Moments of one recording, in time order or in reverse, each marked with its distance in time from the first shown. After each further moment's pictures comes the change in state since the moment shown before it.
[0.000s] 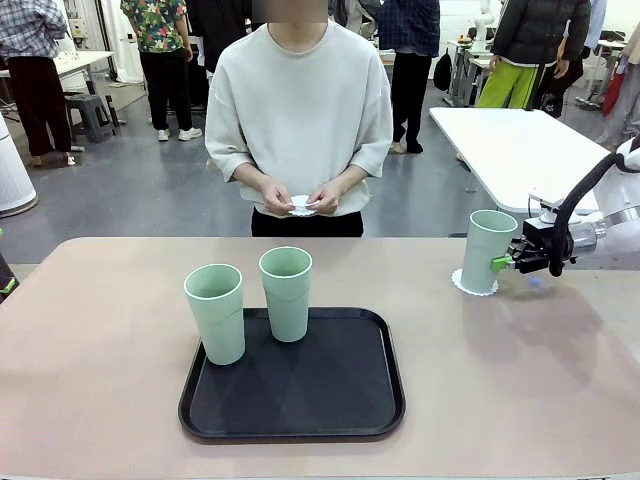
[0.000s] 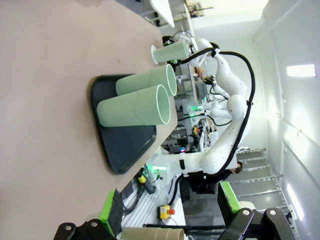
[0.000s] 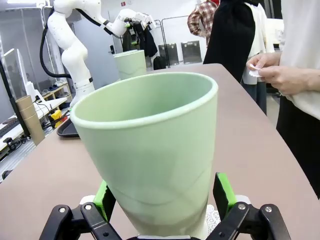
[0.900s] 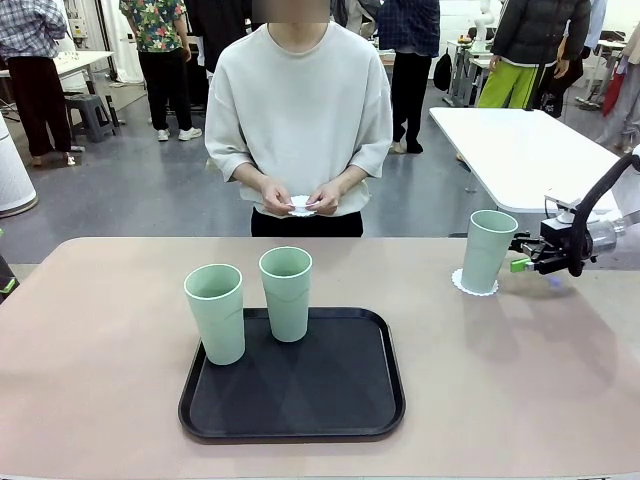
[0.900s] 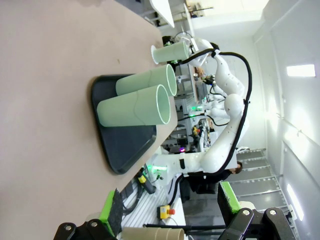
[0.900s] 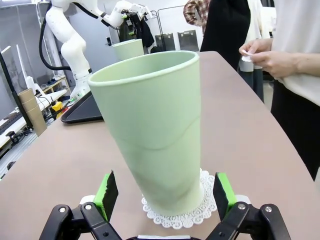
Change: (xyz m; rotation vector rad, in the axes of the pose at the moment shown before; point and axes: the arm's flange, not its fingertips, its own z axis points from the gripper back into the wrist) left arm 0.000 0.000 0.000 0.000 0.000 0.000; right arm -0.006 0.003 0.044 -0.022 0.049 -0.025
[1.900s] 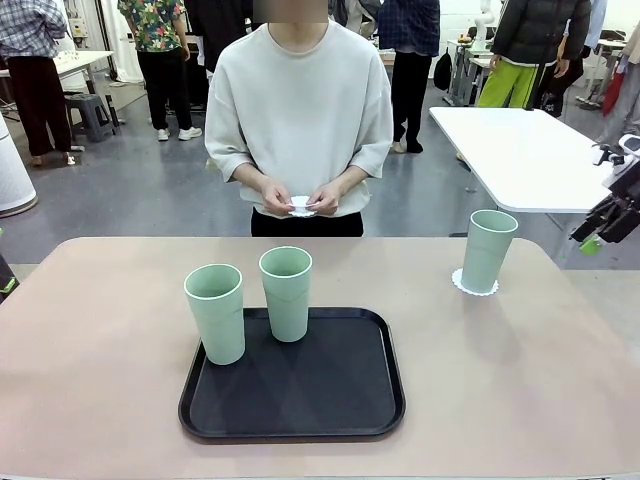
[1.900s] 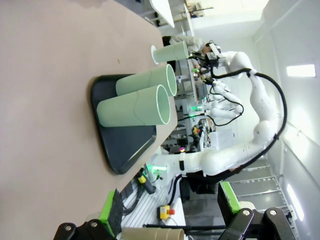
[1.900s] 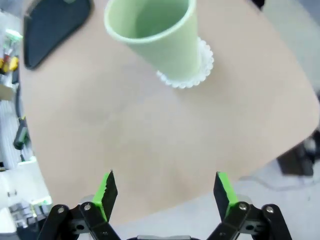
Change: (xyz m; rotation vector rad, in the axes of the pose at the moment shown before) left arm 0.000 0.000 0.000 -0.001 0.000 0.000; right arm 0.169 0.129 0.038 -0.432 0.863 -0.415
